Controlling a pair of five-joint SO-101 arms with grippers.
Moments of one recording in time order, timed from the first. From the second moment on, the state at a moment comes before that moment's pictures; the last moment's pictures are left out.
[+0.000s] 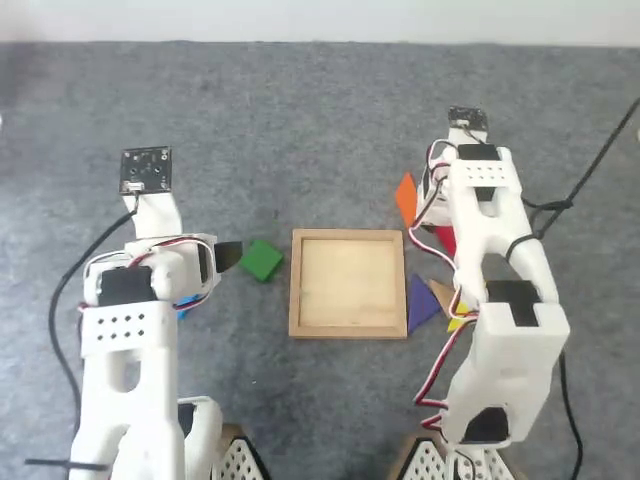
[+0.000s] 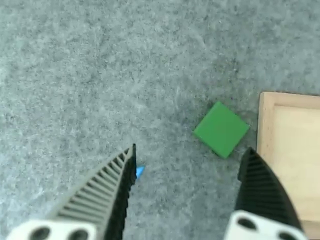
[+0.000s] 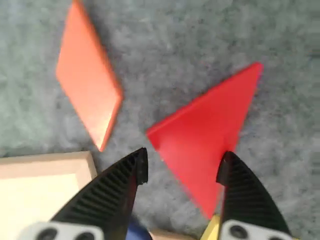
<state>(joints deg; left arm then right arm) -12.5 -42.5 53.9 63.3 3.6 -4.2 24.1 -2.5 68.7 -8.0</state>
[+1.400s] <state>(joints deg) -12.5 -42.5 53.9 63.3 3.6 -4.1 33.1 -9.5 66.8 -15.2</state>
